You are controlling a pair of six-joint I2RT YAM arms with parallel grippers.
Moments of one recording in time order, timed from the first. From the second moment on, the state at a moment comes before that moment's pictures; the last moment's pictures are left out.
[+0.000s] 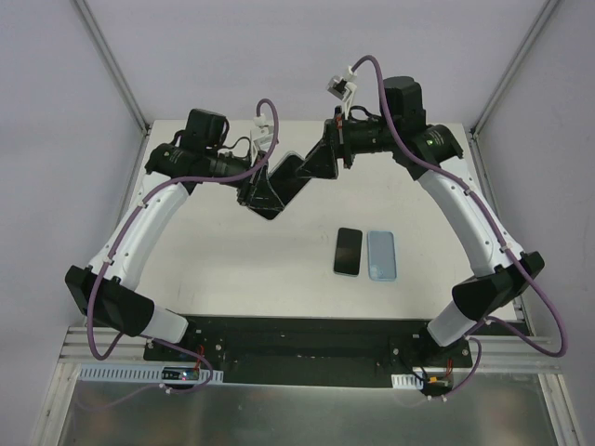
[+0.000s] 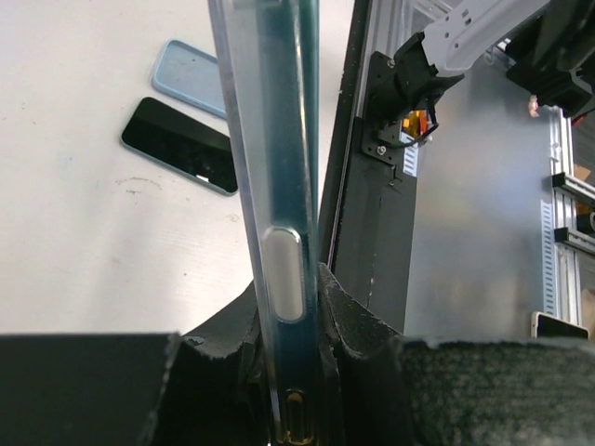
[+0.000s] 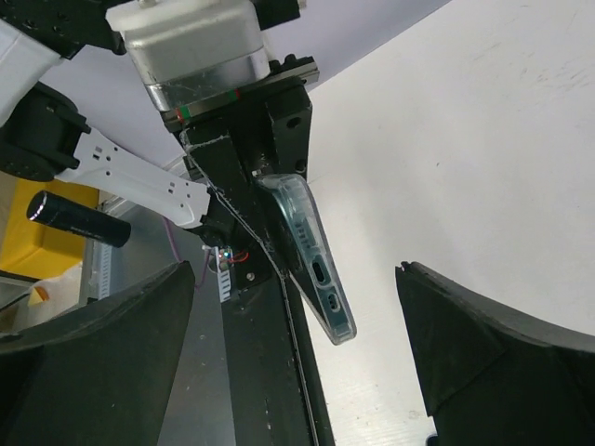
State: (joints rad) left arm -0.37 1.44 1.59 -0.93 1.06 0.25; right arm 0.52 1.62 1.91 -0.70 -0.92 0.21
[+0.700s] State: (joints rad) left arm -0.47 1.44 1.56 -0.94 0.96 0.32; right arm 0.53 1.61 1.83 -0.69 -0.98 0.15
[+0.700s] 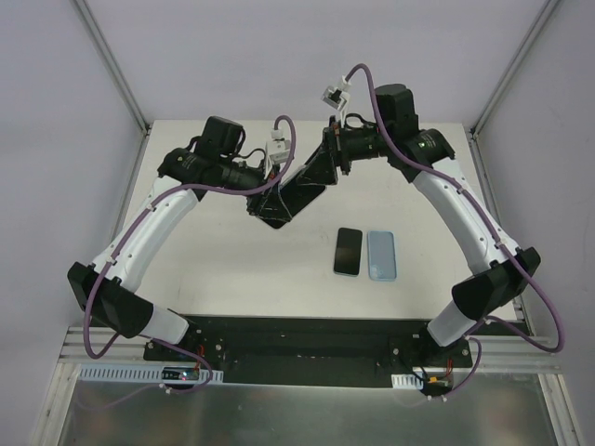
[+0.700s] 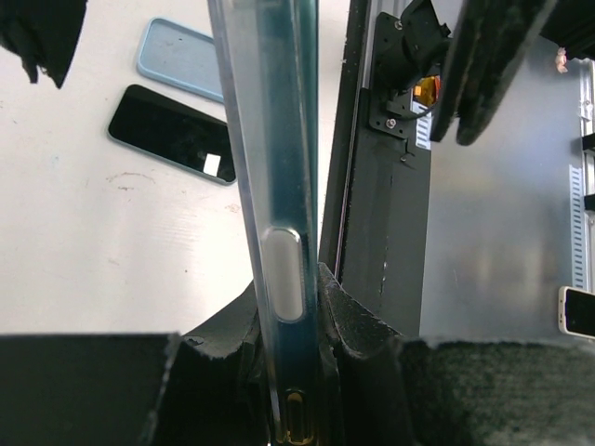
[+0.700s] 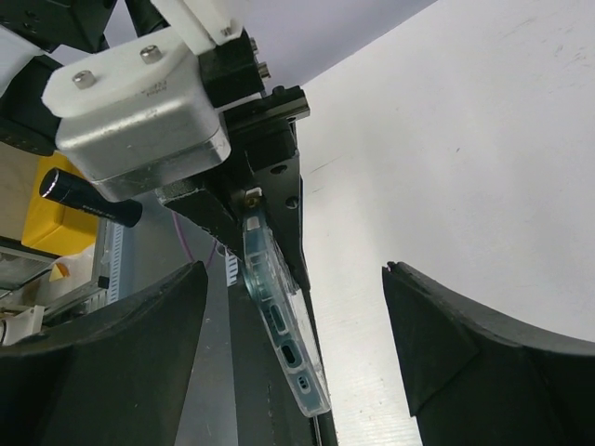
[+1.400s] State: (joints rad) left arm -0.50 1.44 1.56 -0.97 0.88 0.36; right arm 0.50 1.66 1.78 -0.55 -1.13 0.36
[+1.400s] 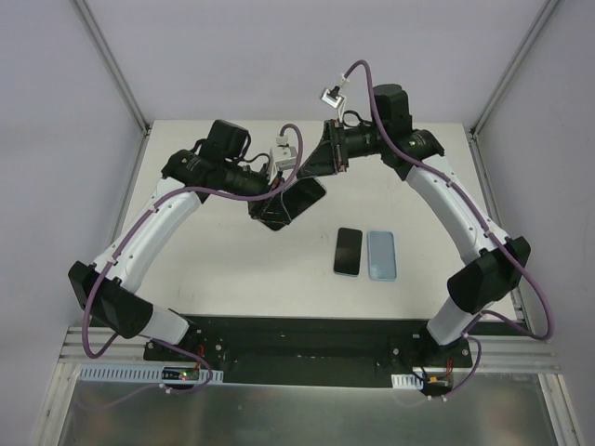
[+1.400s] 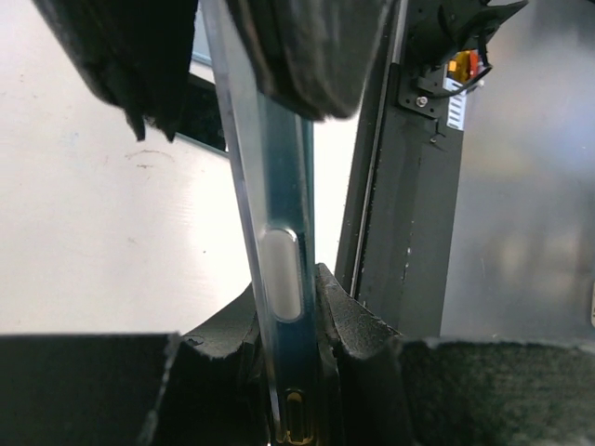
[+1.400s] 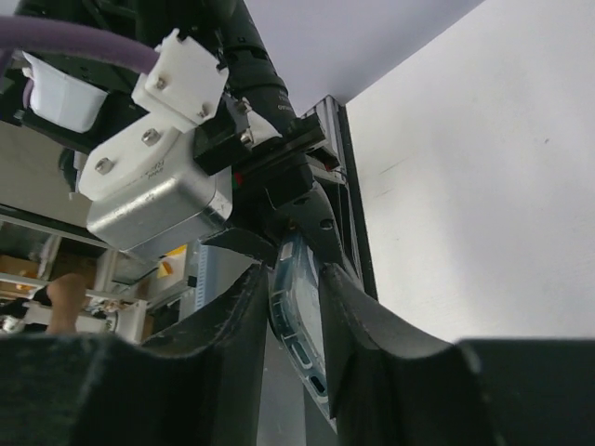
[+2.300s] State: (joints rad) left arm -0.53 1.44 1.57 -1.02 0.79 0.39; right arm 0.48 1.70 1.70 -0.35 -1.27 0.61
